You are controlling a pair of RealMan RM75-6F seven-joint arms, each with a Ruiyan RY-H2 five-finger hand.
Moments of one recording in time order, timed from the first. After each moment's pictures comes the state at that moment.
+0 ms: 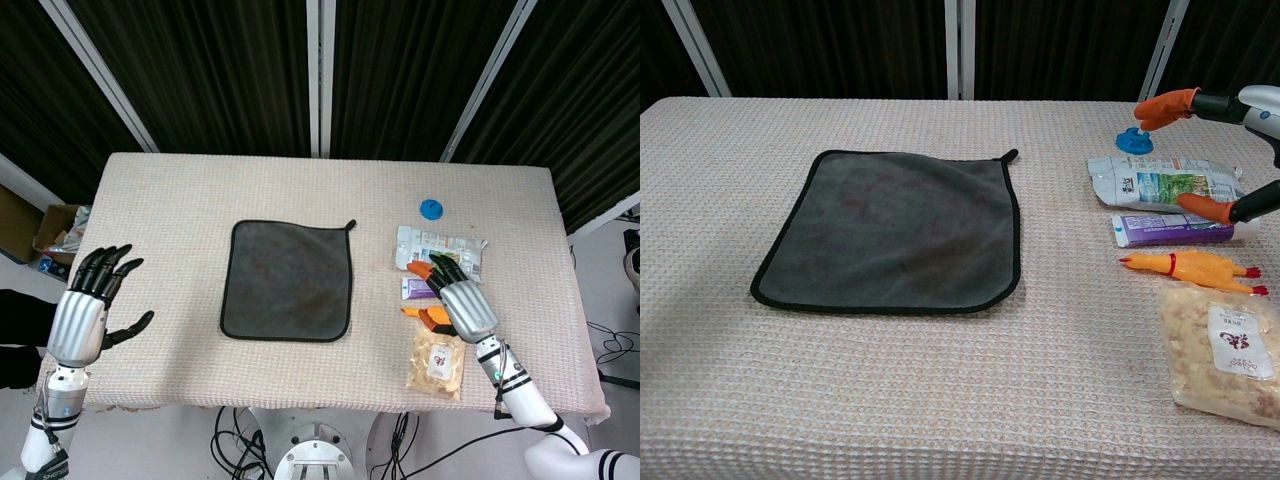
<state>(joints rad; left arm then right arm) -0.16 -1.30 -0.12 -1.62 1.70 1.62 0.00 0.40 -1.37 0.11 -1.60 -1.53 1.15 0.04</state>
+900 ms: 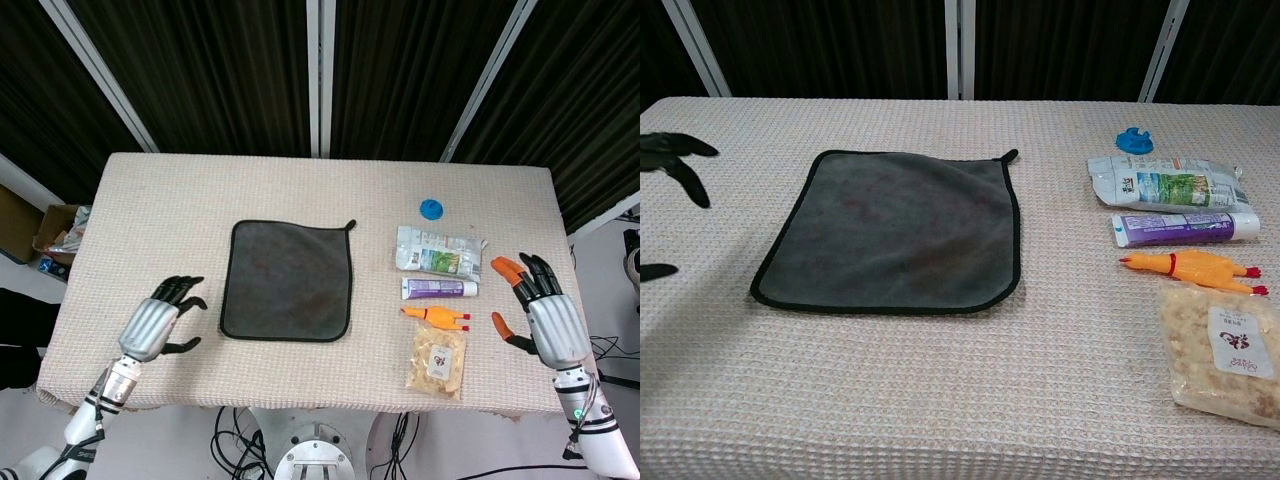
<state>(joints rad) -0.31 -1.41 -0.02 -1.52 1.63 1.24 -0.01 0.21 -1.13 0.04 -1.70 -1.63 1.49 0.09</state>
